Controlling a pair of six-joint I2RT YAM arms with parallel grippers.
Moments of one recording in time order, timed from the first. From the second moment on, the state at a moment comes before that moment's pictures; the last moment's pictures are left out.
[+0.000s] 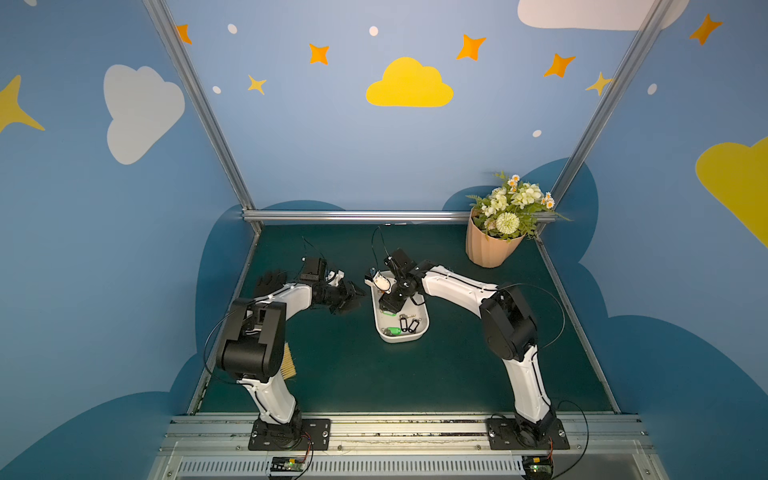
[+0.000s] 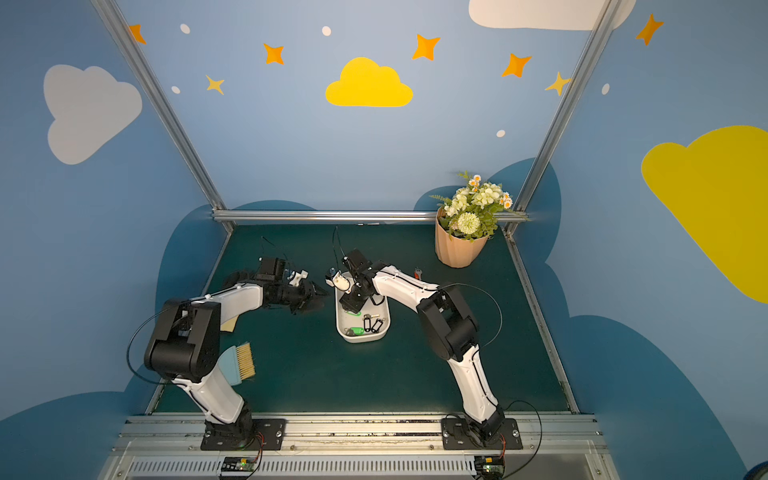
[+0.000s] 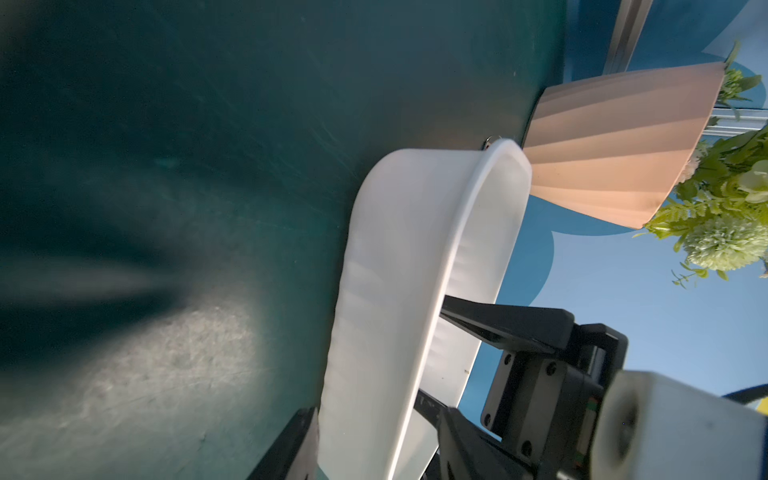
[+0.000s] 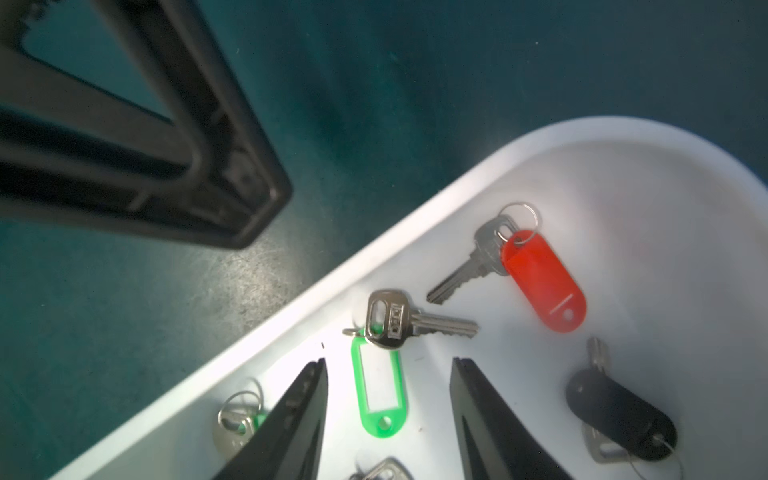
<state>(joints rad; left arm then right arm) -0.10 1.75 0.97 -0.27 0.81 -0.75 0.80 2.17 1.70 -0.65 -0.22 -0.35</state>
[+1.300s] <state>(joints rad) -0.11 1.71 0.97 -0.39 0.75 -0.72 0.80 2.20 1.60 -0.49 -0.27 -0.40</state>
